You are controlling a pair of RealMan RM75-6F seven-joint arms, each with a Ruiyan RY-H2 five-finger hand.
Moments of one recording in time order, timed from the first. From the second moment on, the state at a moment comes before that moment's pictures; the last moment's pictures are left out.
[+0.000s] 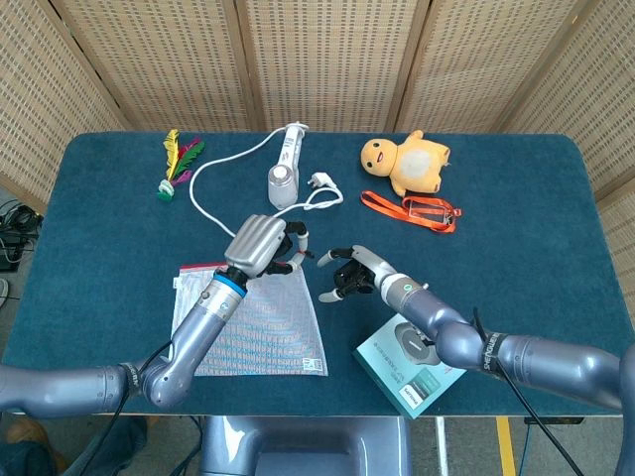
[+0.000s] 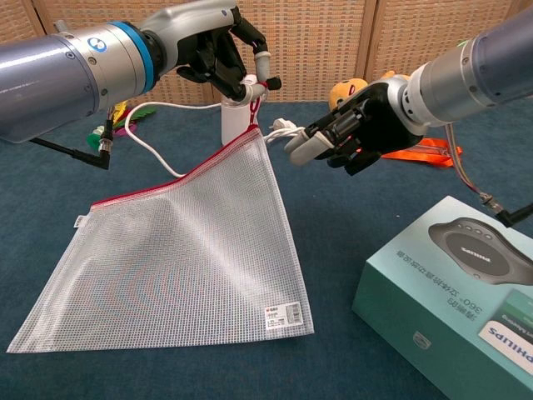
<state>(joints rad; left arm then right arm) -0.98 -1.57 -0.35 -1.63 0.91 1.02 0.25 1.20 -1.27 0.20 -1.61 -0.28 0.41 0.41</state>
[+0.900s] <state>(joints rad) -0.97 -1.60 -0.37 -1.62 0.92 1.02 0.19 1.27 -1.38 0.23 -1.53 -0.12 0.50 0.37</state>
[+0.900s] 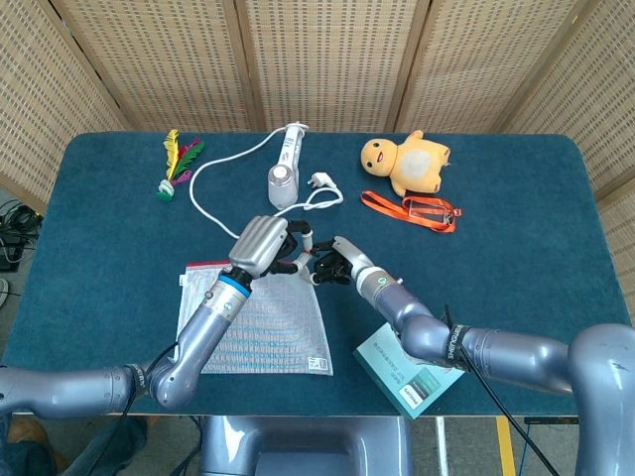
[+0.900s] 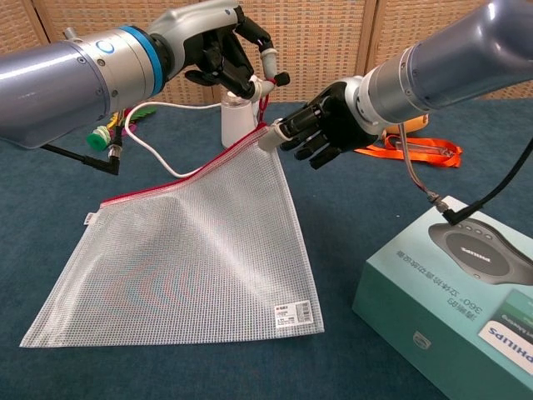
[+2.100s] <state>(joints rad) -0.85 -1.46 -0.32 -1.57 0.92 0.98 0.08 1.01 -1.30 0.42 -1.68 -0.37 0.58 0.47</state>
